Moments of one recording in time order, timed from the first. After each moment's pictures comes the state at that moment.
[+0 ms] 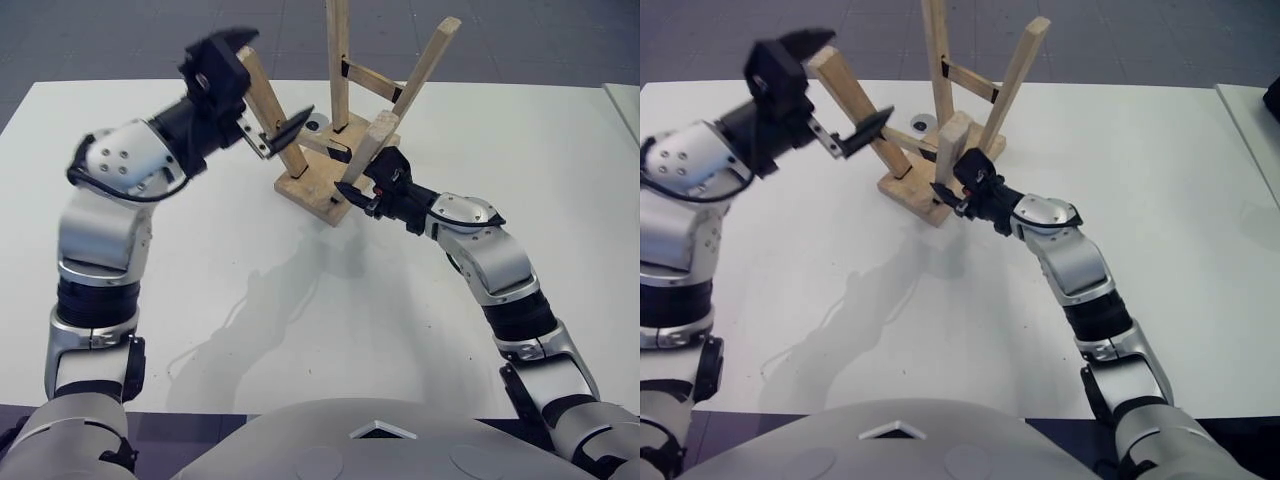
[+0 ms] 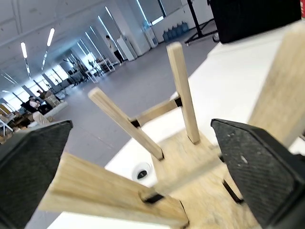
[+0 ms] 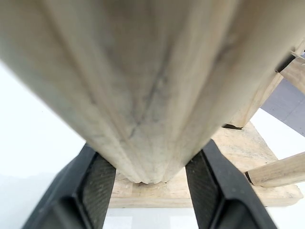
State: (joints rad) left arm -0.42 0.59 -0.10 -0.33 -0.21 0.39 -0.56; right arm -0.37 -0.39 0.32 -0.12 0.20 0.47 0.52
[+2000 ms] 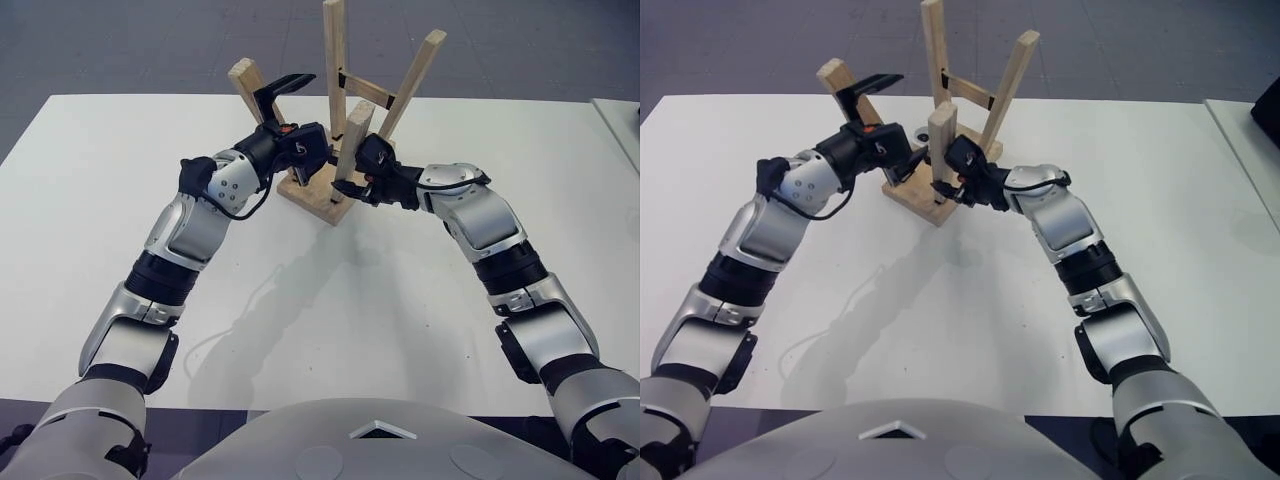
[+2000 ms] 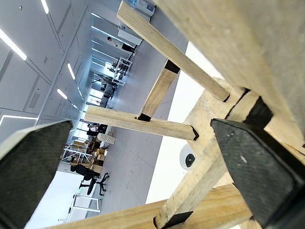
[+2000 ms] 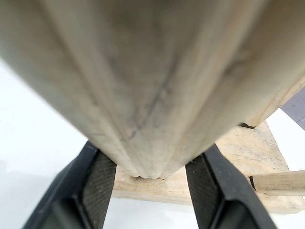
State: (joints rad) left arm -0.55 0.49 -0.38 0.05 0.40 -0.02 -0.44; right arm -0.62 -0.39 0.41 0.21 0.16 0.49 0.68
